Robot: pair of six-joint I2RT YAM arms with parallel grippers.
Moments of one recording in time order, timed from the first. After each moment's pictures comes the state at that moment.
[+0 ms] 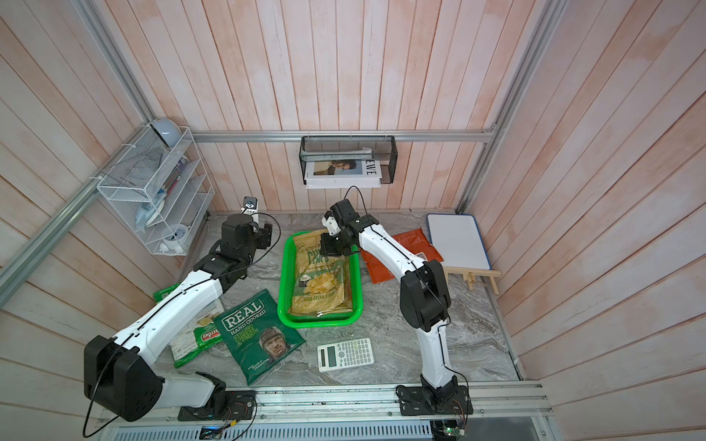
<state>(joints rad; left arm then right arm) -0.38 1.38 1.17 -0.16 -0.48 0.09 0.59 2.08 1.88 -0.81 -0.45 0.41</state>
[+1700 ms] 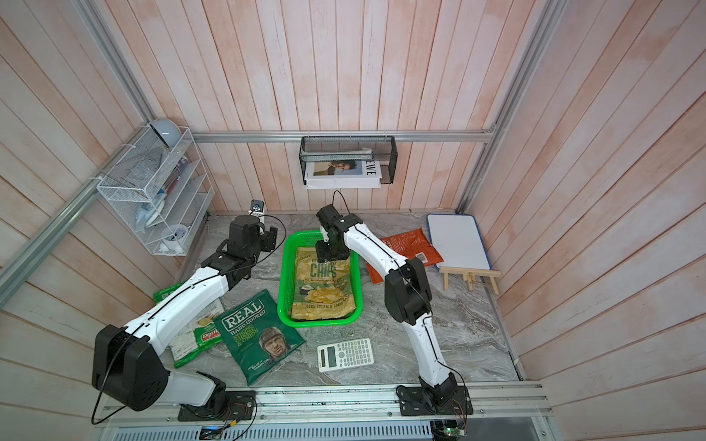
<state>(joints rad) -0.38 1.44 1.17 -0.17 -0.45 0.09 0.63 2.15 2.01 -1.00 -0.14 0.38</state>
